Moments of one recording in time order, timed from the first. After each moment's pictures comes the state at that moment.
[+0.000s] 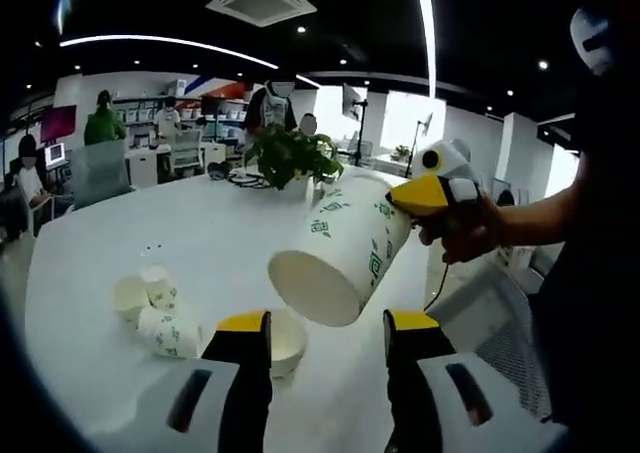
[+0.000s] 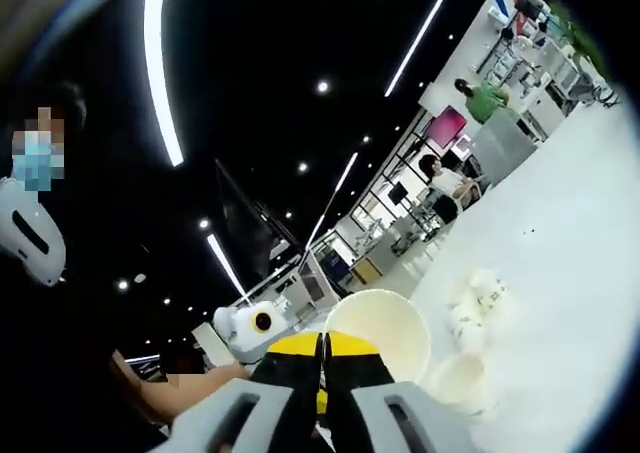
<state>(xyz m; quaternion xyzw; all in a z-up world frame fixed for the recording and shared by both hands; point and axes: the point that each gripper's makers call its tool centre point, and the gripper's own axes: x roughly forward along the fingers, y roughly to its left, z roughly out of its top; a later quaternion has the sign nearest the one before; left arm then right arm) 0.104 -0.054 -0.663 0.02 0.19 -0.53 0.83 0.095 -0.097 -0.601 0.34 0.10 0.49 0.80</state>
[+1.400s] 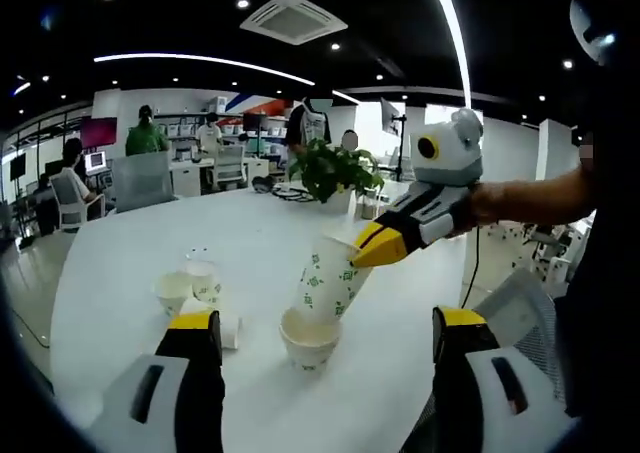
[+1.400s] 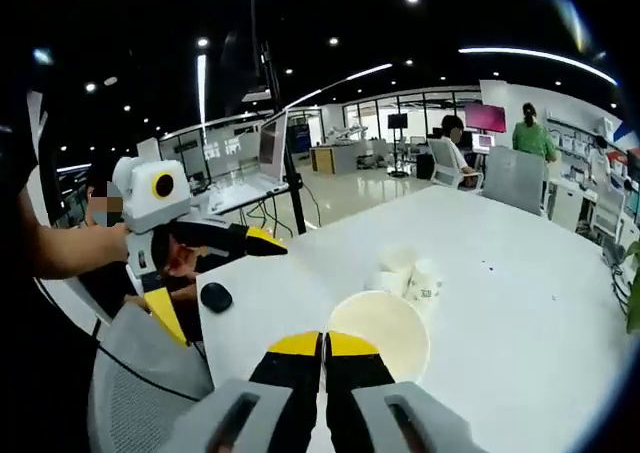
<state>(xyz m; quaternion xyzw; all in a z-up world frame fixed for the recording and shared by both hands) 0.110 -0.017 -0.663 0.01 0.16 -0.44 0.88 0.134 -0.075 -0.678 -0.07 0.23 0.48 0.84</state>
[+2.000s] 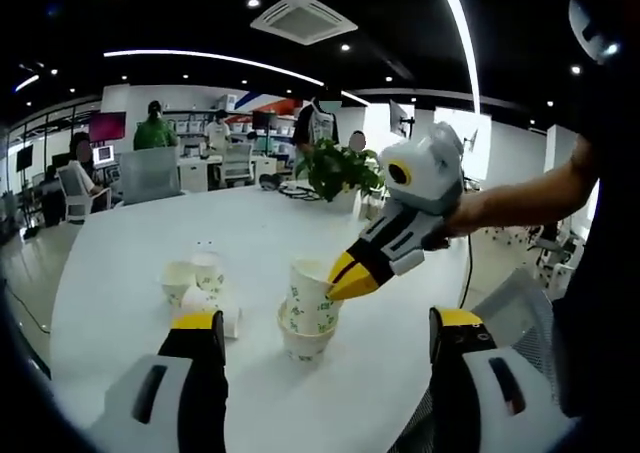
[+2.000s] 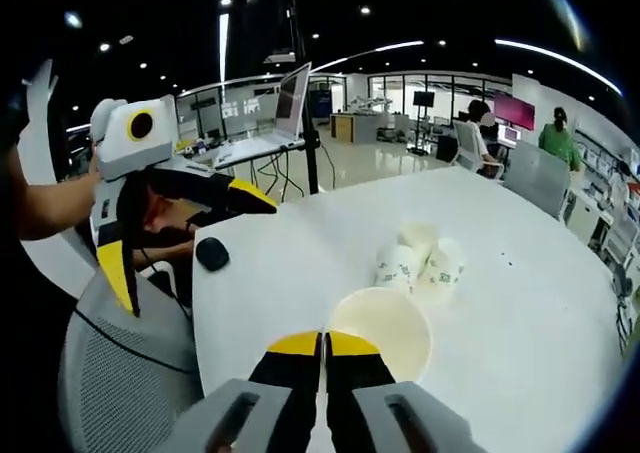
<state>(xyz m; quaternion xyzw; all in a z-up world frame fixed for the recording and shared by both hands) 0.101 -0.012 -0.666 0.00 0.16 -0.43 0.89 0.139 -0.055 -0.728 -0.16 0.28 0.51 0.80</state>
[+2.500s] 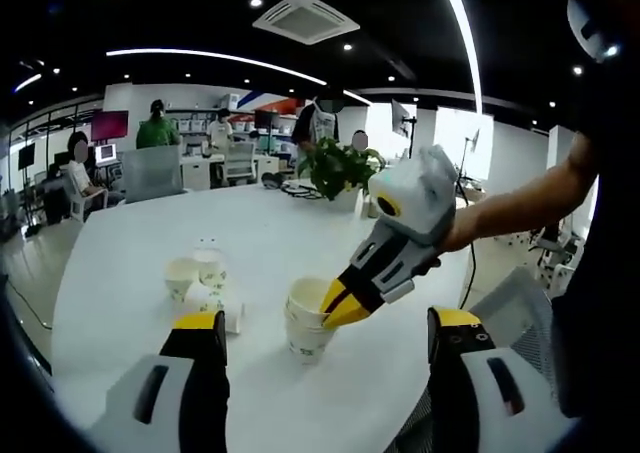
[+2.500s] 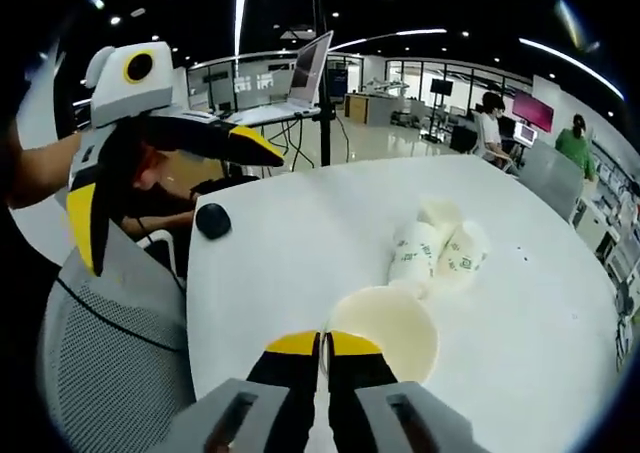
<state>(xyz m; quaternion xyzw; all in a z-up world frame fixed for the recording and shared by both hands) 0.098 -0.007 -0.669 0.00 0.16 -0.42 0.89 0.133 -0.046 -0.761 -0.19 0.30 0.52 0.78</state>
